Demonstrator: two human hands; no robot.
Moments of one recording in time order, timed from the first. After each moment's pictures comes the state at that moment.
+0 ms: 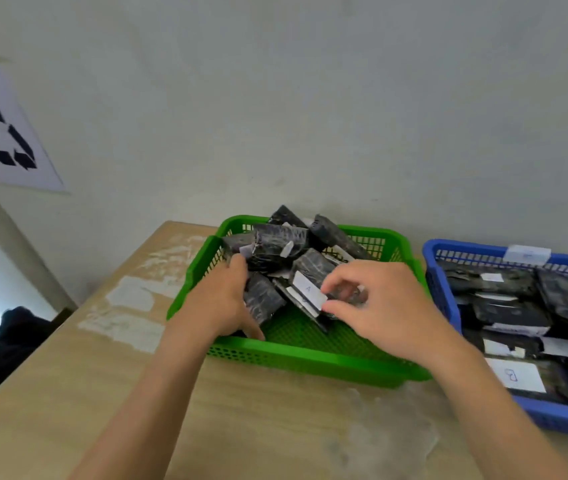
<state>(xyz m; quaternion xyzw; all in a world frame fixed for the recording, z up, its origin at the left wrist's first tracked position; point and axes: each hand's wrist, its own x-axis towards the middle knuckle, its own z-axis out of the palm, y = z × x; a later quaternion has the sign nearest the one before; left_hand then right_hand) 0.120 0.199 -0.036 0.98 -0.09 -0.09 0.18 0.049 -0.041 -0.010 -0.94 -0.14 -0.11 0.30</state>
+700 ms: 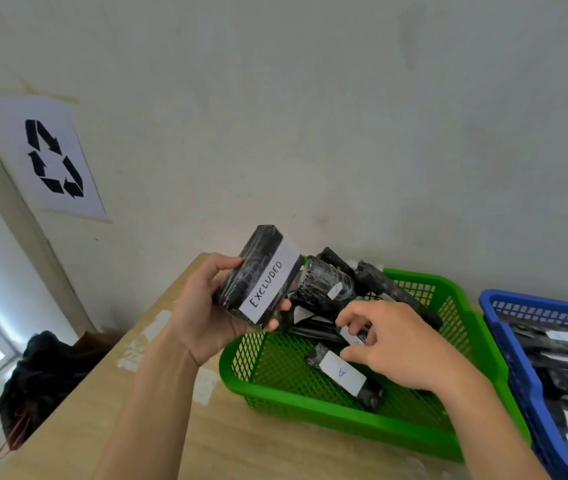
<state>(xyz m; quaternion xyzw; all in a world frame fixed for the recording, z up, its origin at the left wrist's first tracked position) 0.146 0.272 -0.007 0.44 -0.09 -0.26 0.85 0.103 0.002 -0.015 -0.97 -0.09 0.04 0.24</state>
